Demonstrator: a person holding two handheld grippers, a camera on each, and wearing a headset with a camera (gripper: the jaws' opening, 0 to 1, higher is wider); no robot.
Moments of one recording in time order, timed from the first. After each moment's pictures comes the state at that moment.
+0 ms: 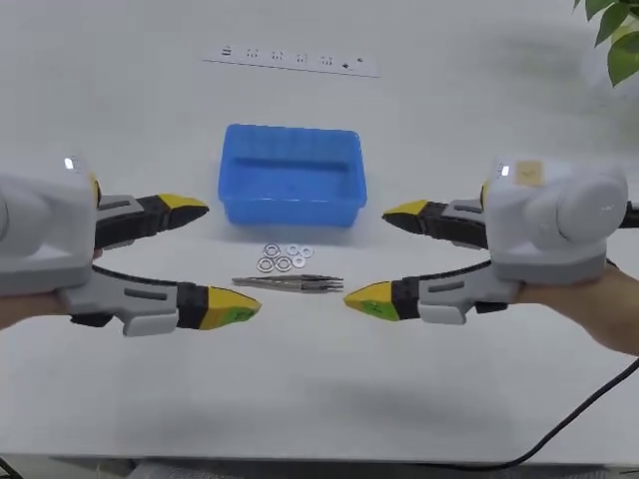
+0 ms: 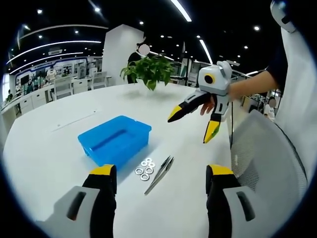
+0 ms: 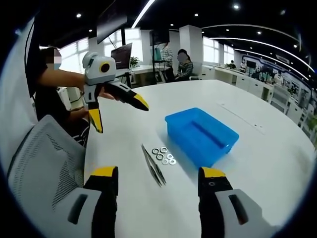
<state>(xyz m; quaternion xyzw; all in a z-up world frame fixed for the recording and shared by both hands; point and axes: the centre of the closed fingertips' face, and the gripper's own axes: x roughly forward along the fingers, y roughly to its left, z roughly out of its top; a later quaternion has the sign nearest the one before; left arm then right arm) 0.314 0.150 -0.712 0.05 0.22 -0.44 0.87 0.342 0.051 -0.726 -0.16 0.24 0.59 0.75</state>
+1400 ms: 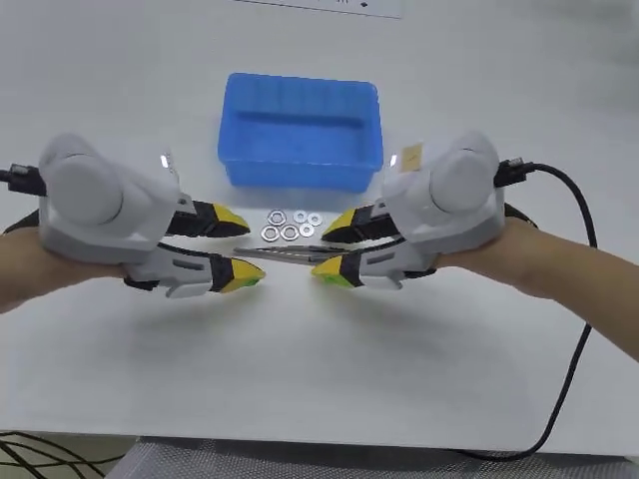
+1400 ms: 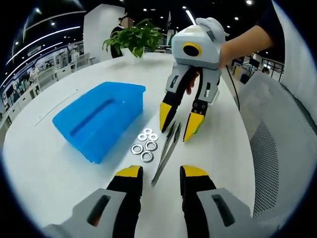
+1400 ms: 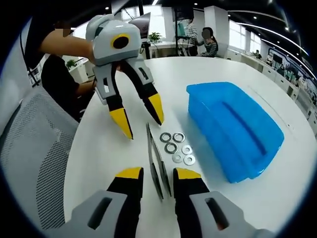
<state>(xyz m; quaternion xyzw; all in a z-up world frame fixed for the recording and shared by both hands) 0.332 0.144 -0.794 0.15 0.31 -0.48 0.81 0.338 0.100 -0.801 -0.24 0.30 0.65 0.66</state>
